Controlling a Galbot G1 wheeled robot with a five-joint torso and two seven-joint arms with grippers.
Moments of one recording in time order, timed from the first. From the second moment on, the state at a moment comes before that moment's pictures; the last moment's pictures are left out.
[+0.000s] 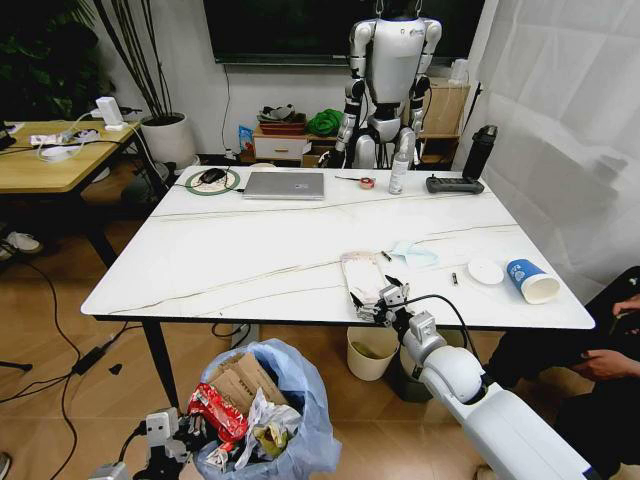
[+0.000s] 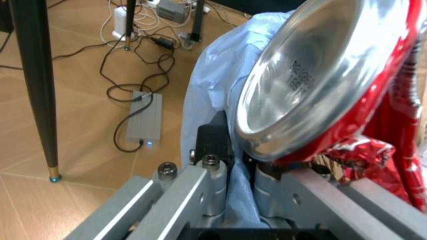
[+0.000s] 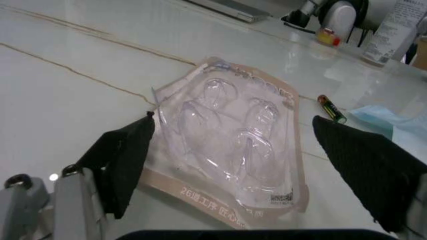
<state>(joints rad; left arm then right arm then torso) 1.99 -1.29 -0.67 -2.21 -0.59 0.17 0.01 -1.01 1.04 0.04 1.69 0.27 -0.13 0.05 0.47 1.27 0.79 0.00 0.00</state>
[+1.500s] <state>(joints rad) 1.98 -1.24 -0.66 -2.22 -0.64 0.18 0.01 -1.30 0.85 0.21 2.18 0.87 -0.07 -0.05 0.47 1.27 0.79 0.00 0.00</state>
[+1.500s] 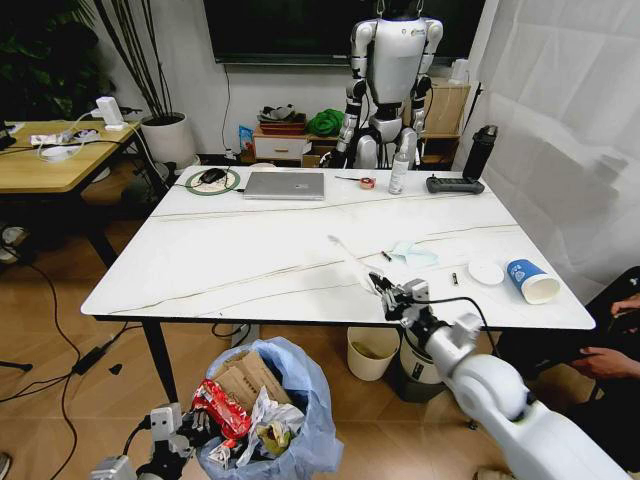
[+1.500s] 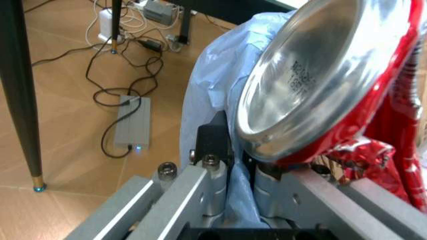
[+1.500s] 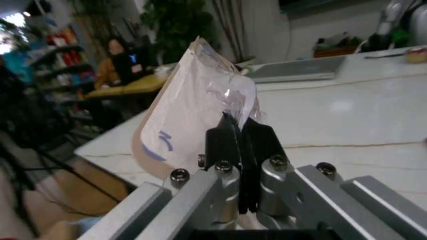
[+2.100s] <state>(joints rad) 1.97 -1.22 -0.67 -2.24 -0.67 0.19 -0.01 -1.31 0.82 -0.19 2.27 0.94 0.00 -0.14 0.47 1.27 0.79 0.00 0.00</state>
